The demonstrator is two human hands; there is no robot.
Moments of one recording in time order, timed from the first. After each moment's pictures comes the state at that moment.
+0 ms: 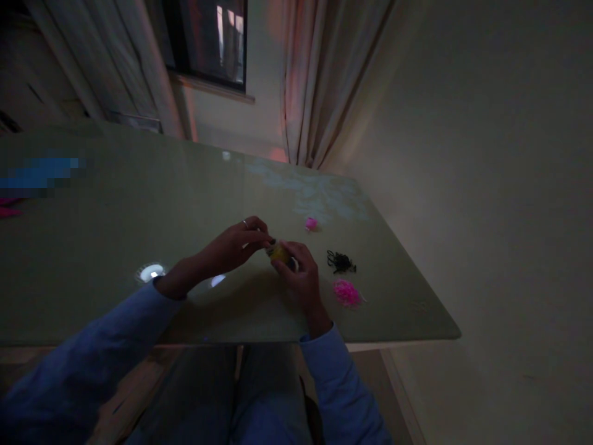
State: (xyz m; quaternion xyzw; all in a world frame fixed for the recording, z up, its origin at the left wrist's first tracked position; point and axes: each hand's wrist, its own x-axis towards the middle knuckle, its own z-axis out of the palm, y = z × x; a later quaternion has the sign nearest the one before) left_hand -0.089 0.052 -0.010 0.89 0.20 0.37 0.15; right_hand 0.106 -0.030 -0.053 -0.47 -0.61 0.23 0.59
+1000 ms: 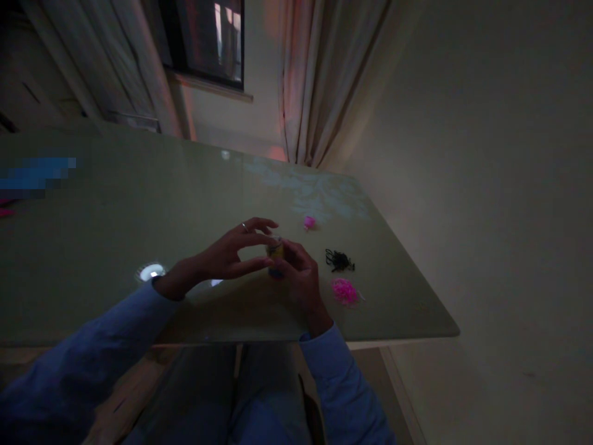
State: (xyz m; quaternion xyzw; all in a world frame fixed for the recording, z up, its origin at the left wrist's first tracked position) left_hand -0.092 0.040 -0.004 0.88 0.11 0.40 0.22; right_hand 0.100 -0.036 -0.047 -0.44 -0.49 0.42 0.62
